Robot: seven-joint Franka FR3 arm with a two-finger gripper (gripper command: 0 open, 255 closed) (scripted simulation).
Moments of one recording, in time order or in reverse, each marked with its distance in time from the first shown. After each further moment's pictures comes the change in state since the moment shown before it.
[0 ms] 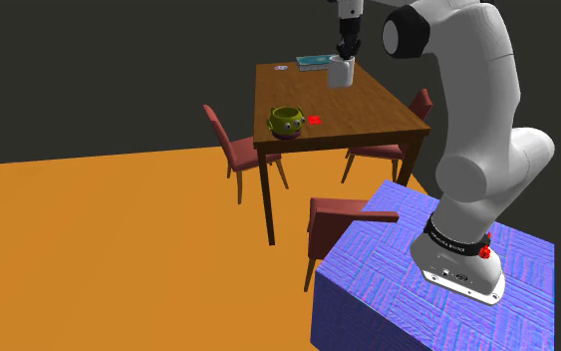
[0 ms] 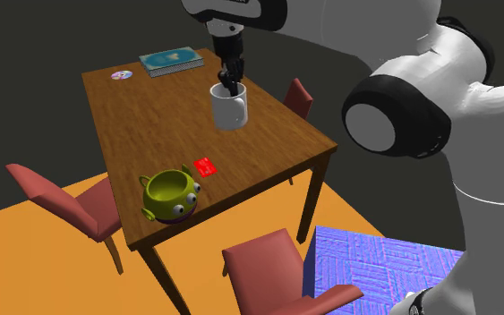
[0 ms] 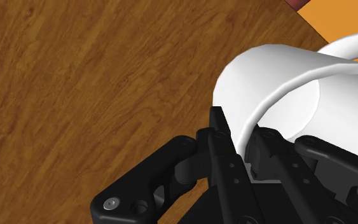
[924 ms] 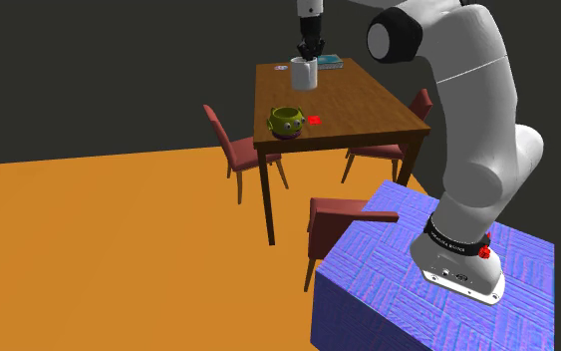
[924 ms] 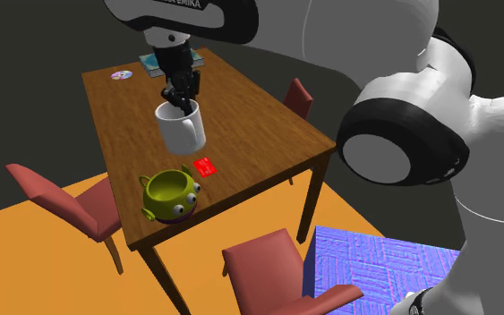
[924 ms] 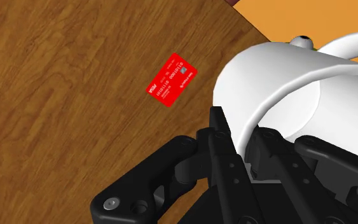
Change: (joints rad) arm 0.195 -0.001 0.055 0.059 -0.005 -0.060 0.248
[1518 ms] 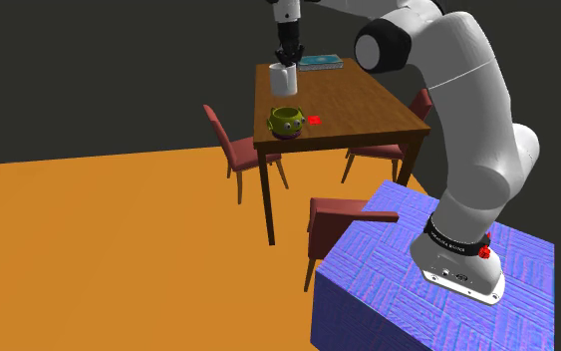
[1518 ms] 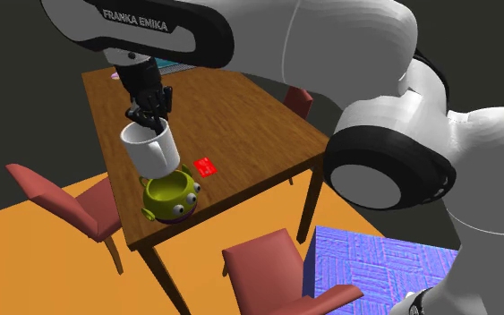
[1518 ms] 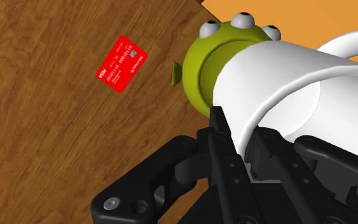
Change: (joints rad) arm 0.088 0.065 0.032 0.091 0.011 -0.026 0.130
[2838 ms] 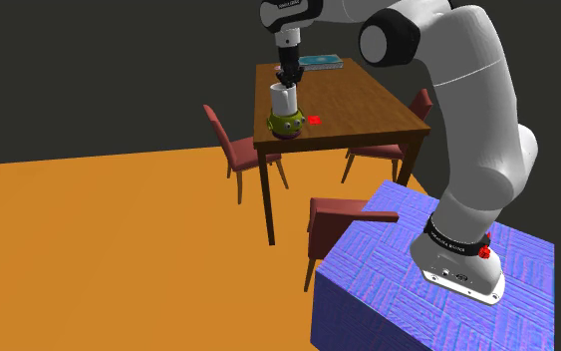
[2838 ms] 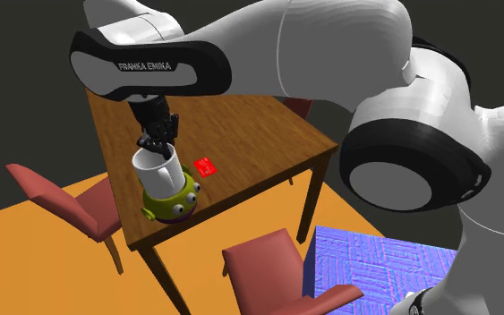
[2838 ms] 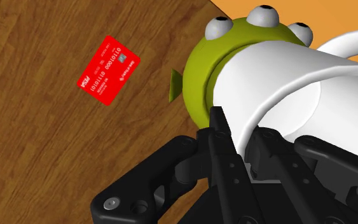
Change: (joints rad) arm 0.041 -0.068 -0.005 -0.308 -0.012 0.241 -0.008
